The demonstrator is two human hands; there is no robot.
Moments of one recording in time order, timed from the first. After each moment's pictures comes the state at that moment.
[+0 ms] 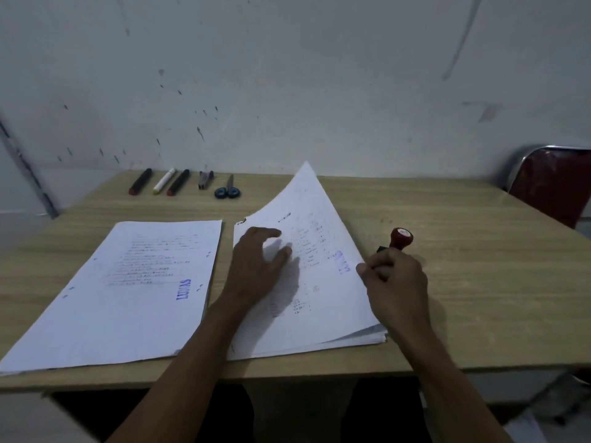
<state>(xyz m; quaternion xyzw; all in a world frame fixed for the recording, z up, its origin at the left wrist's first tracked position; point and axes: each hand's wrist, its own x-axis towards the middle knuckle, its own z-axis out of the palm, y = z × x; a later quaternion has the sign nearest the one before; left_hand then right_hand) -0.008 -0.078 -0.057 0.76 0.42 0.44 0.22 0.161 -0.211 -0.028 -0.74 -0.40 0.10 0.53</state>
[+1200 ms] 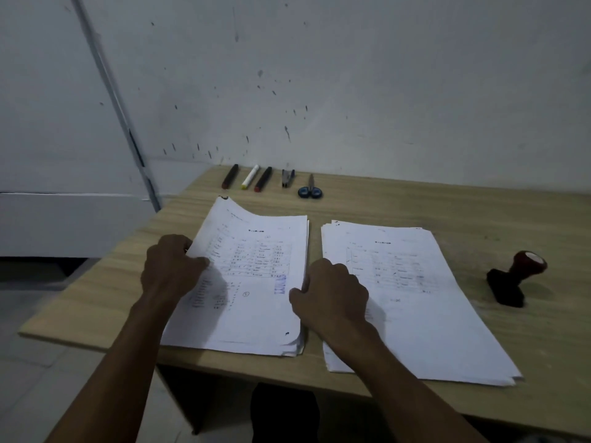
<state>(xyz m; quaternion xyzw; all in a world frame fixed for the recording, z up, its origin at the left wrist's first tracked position) -0.241 -0.037 -0.041 0.59 0.73 0.34 0.12 -0.025 -0.132 -0.019 -0.75 -0.62 0.10 0.20</state>
